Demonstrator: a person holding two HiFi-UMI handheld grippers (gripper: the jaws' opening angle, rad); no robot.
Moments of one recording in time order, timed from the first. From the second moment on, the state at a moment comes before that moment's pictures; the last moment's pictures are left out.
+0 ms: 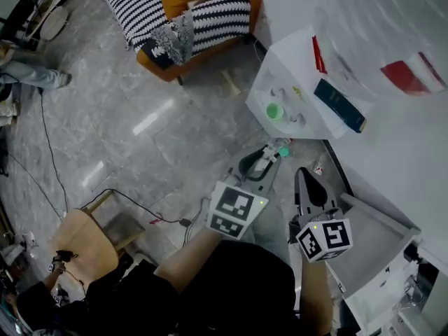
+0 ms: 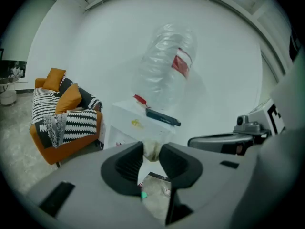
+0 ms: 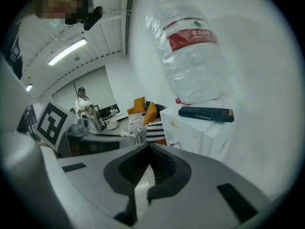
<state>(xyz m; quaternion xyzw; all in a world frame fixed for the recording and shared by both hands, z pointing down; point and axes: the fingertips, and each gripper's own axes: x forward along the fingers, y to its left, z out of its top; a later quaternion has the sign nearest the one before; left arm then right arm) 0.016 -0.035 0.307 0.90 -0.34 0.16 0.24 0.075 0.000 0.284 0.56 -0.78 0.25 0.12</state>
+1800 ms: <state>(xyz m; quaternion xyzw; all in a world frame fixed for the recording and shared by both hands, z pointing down) 0.106 -0.172 0.600 0.89 -0.31 0.28 0.19 0.120 -0.042 0.524 0.55 -0.74 0.38 0.03</state>
